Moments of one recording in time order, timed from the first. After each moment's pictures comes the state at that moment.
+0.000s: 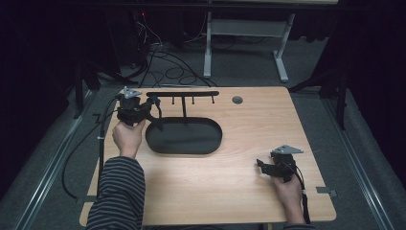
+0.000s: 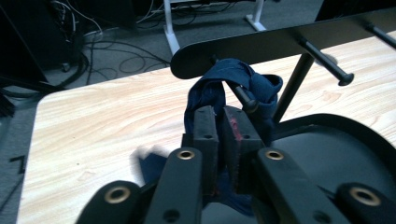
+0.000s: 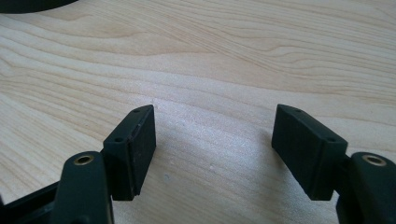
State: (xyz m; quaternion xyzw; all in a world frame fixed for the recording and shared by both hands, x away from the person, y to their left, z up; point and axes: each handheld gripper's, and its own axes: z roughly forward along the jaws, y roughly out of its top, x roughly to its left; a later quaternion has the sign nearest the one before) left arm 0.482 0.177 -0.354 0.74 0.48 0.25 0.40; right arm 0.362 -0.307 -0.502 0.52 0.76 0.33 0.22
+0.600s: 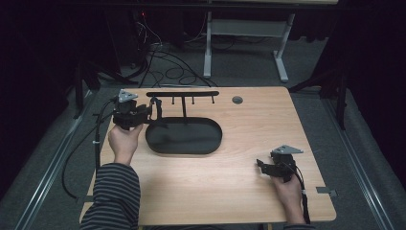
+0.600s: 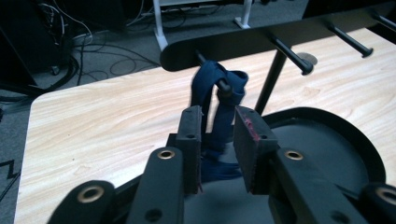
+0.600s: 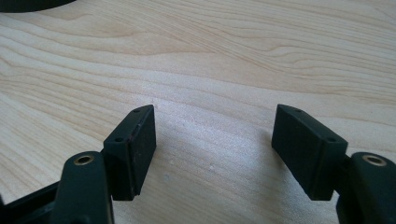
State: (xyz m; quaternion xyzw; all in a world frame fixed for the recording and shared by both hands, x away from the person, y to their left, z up) left arm 0.461 0.182 -0.345 0.75 0.47 0.24 0.41; right arm 0.362 -0.307 -0.502 0.52 0.76 0.33 0.22
